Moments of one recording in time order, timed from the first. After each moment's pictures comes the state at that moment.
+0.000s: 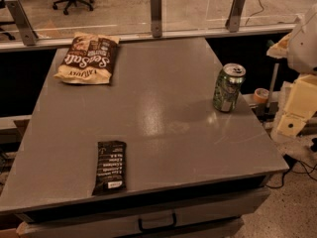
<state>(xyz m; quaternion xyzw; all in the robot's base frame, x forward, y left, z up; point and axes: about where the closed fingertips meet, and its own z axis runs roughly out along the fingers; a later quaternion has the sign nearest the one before) 0.438 -0.217 0.976 -0.60 0.78 -0.03 0.16</state>
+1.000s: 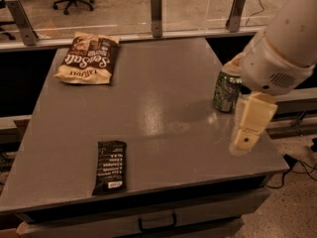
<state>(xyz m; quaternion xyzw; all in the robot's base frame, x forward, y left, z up) 0.438 -0.148 0.943 -0.65 0.74 0.03 0.17</state>
